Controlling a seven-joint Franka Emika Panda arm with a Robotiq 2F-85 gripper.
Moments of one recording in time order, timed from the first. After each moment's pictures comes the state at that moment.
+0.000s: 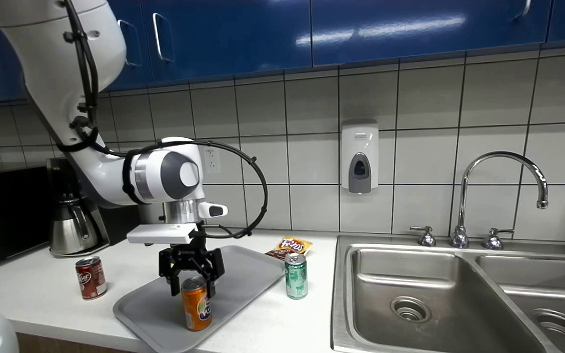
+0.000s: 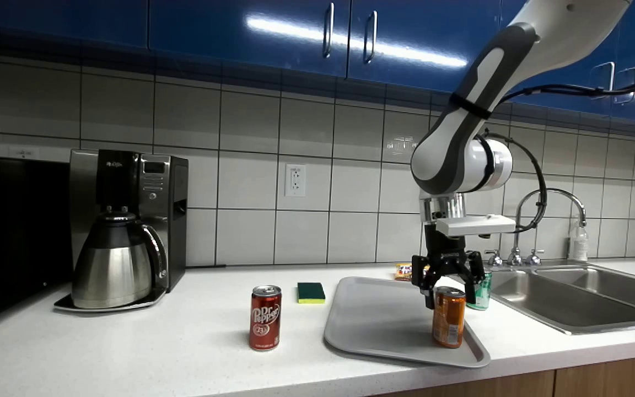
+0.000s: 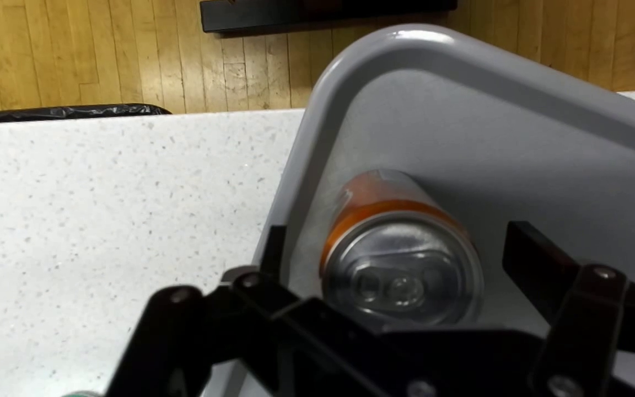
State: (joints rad) arm 0.07 0.03 0.01 -2.53 -0.09 2.40 0.15
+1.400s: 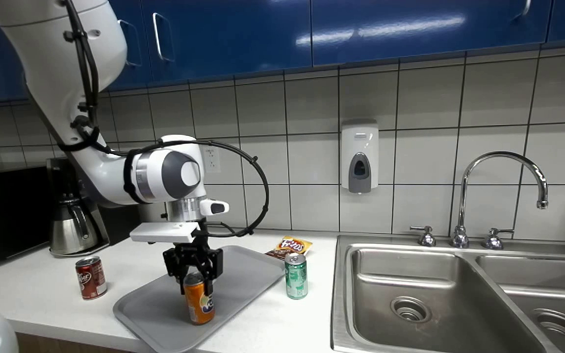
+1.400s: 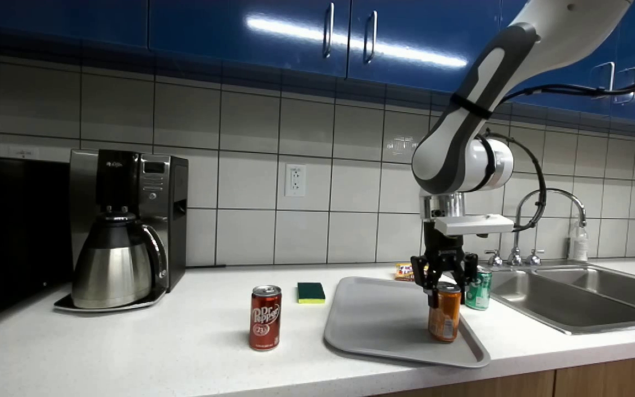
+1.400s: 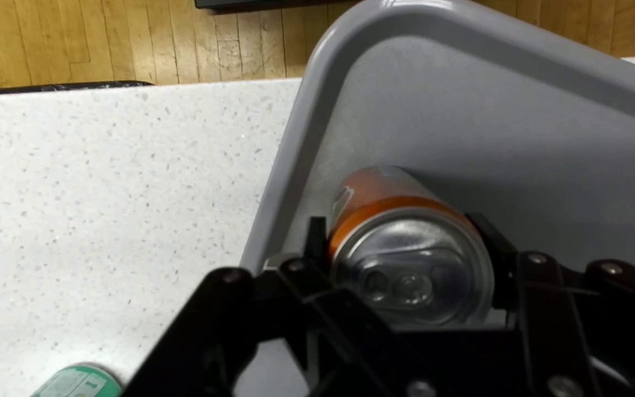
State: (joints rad) arm 0.07 0.03 0.01 -2.53 -0.09 2.46 0.15
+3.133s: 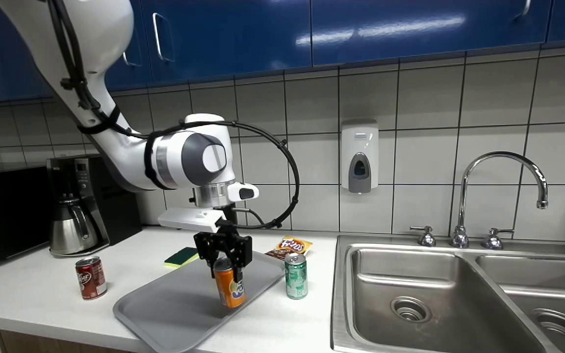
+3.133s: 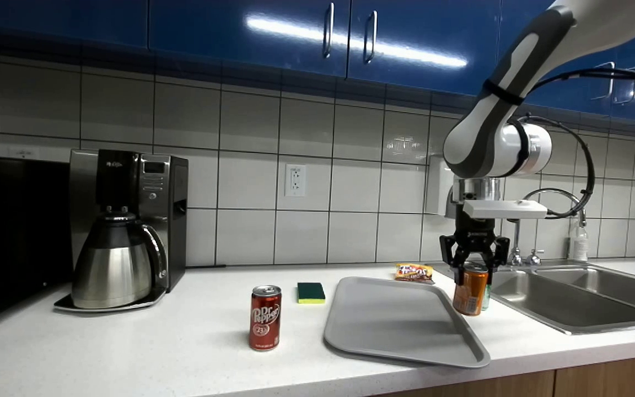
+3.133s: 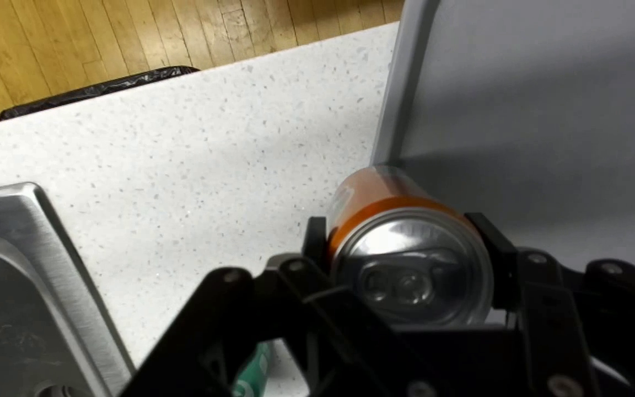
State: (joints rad) arm -0.03 -0.08 -0.07 -2.57 -0.08 2.48 0.15
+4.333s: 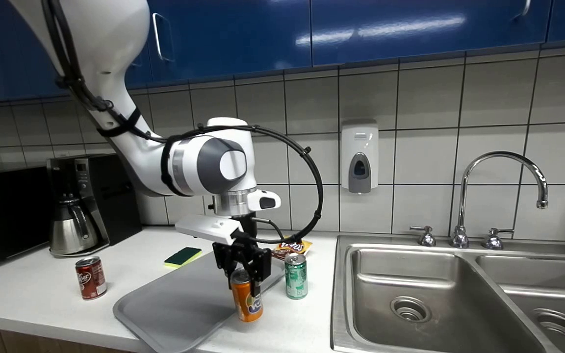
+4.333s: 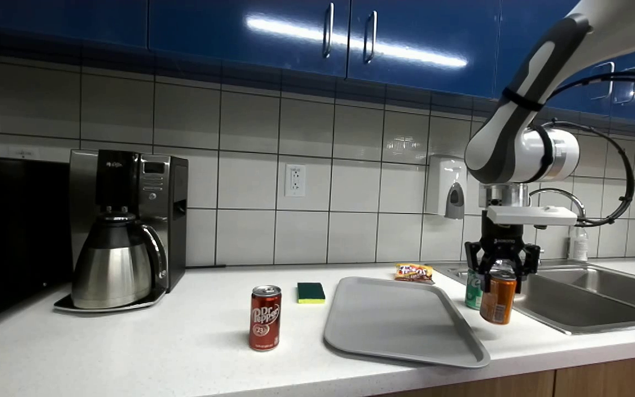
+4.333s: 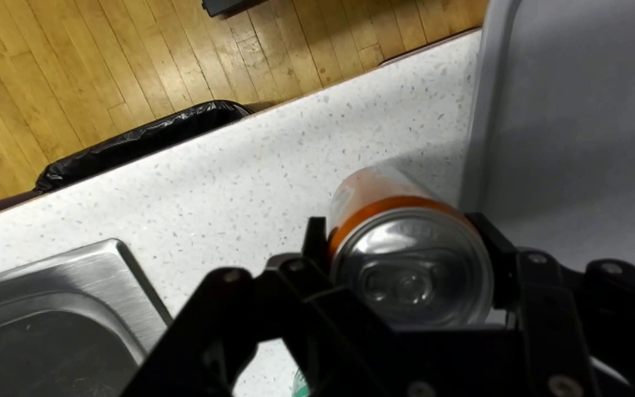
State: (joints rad) arm -0.09 -0.09 -0.13 -2.60 -0.08 2.49 0.15
